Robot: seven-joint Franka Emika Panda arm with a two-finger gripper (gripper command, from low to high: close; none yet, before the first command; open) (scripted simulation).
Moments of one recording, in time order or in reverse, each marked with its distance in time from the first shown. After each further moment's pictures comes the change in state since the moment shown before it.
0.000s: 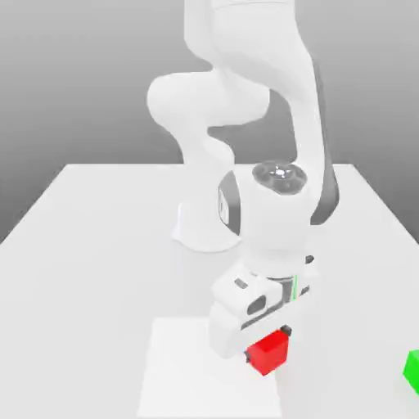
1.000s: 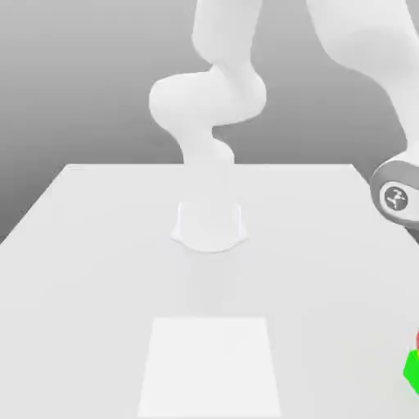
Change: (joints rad) arm 0.253 0.153 0.178 0.452 -0.144 -0.311 -0.071
